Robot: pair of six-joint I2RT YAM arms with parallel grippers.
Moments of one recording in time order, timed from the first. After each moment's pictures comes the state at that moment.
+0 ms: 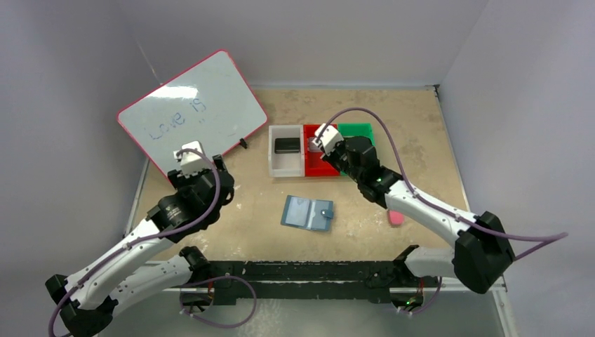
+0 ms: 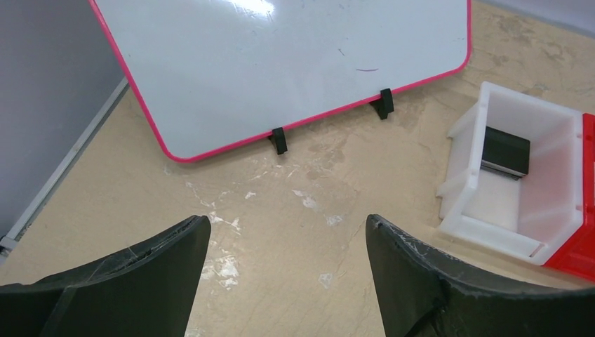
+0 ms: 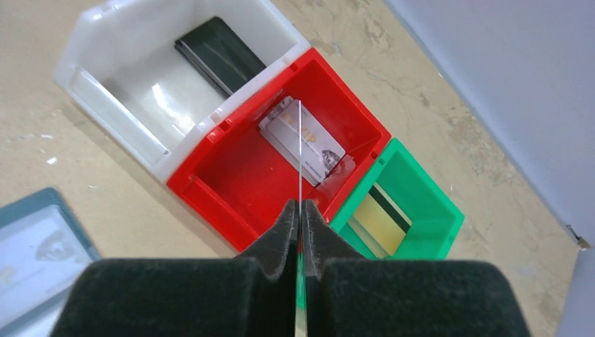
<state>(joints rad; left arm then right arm) -0.81 0.75 0.84 -0.81 -1.04 -0.74 0.66 1.24 0.80 0.08 0.12 -0.39</state>
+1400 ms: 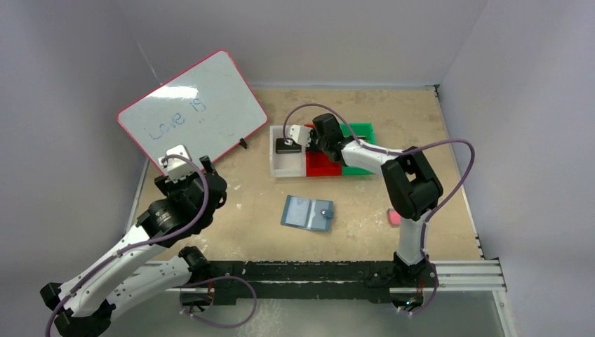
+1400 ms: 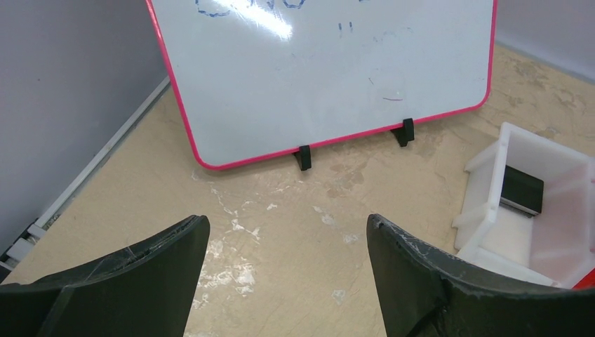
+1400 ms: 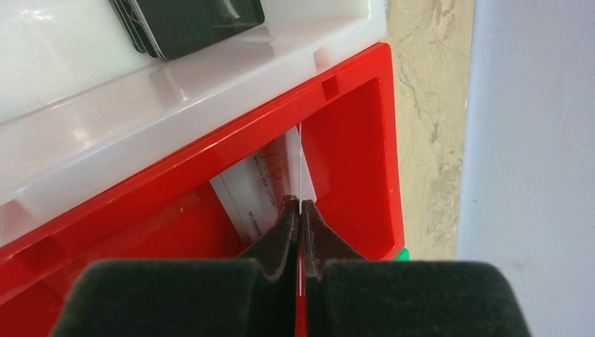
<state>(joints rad) -0.81 0.71 0.86 -0.91 -1.13 -0.82 0.56 1.93 1.26 -0.05 0.14 -0.94</state>
